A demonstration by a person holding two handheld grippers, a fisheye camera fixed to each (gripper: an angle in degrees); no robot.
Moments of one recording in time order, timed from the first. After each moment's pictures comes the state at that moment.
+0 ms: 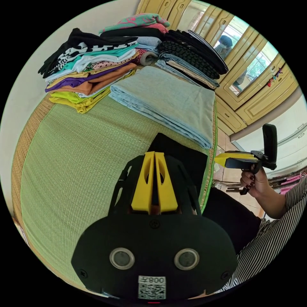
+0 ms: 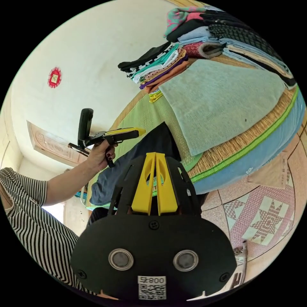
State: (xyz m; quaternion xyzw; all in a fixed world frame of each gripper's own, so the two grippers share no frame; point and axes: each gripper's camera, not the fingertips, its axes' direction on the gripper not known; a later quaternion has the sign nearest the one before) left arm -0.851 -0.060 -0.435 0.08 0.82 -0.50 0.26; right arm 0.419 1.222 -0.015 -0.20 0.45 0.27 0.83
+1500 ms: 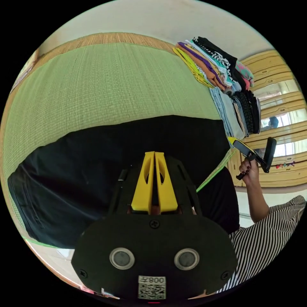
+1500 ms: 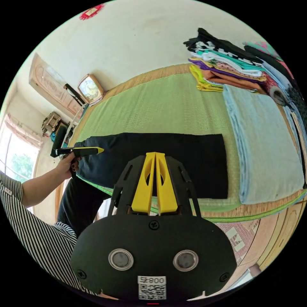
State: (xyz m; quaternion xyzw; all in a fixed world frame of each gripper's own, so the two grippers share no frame) left arm -0.423 0.308 -0.753 -0.20 0.77 -0.60 0.02; right arm 0.395 1.093 0.352 -0.42 0.42 0.13 0.80
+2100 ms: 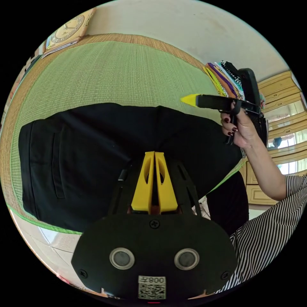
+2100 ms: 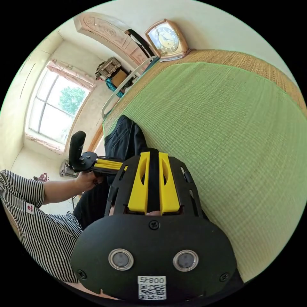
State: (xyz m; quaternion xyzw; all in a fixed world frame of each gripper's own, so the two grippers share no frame) left arm -0.272 0.441 -0.896 -0.27 0.72 -0.63 0.00; right arm 0.478 1.117 0.695 -0.61 0.10 0.11 0.78
